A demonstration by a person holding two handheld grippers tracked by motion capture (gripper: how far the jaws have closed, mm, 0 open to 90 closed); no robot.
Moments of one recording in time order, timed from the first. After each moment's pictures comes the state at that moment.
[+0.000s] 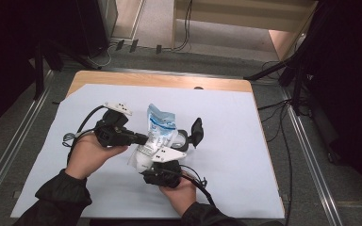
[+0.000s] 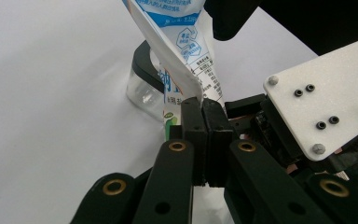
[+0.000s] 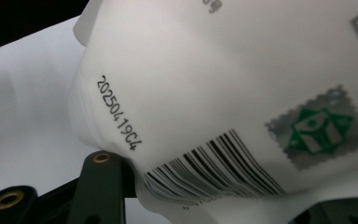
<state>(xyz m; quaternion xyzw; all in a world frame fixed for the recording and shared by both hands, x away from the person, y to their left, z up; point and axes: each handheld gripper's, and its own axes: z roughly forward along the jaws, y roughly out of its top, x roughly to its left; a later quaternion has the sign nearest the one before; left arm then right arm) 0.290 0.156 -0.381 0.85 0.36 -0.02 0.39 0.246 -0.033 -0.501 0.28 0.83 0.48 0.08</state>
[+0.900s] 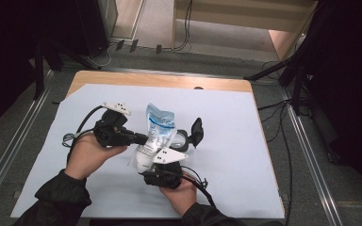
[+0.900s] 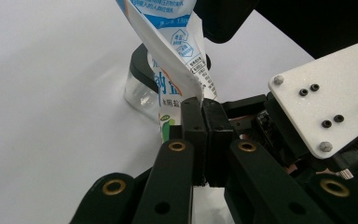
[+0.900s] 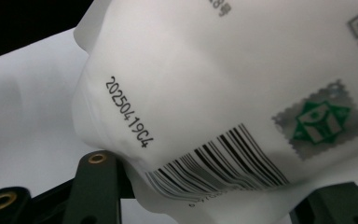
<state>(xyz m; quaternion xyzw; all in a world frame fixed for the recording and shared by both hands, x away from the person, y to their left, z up) 0.289 0.157 -0.382 0.84 0.35 -0.03 0.40 0.243 -0.036 -0.500 0.27 0.82 0.49 0.08</state>
